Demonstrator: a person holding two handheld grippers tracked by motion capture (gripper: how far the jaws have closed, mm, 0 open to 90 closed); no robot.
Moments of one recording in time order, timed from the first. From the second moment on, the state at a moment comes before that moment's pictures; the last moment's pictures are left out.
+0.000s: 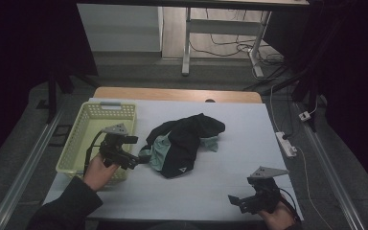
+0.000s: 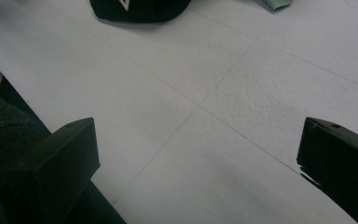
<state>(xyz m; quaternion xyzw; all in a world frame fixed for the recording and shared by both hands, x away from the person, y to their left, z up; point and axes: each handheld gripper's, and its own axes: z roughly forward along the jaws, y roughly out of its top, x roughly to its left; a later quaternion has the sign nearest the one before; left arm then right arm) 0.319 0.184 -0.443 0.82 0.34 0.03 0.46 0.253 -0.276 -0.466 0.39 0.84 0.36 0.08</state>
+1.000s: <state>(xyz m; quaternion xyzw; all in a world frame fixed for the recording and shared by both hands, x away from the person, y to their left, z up) 0.264 0.247 -0.461 0.79 0.40 0.04 0.46 0.253 -0.275 -0.466 0.39 0.85 0.35 0.09</state>
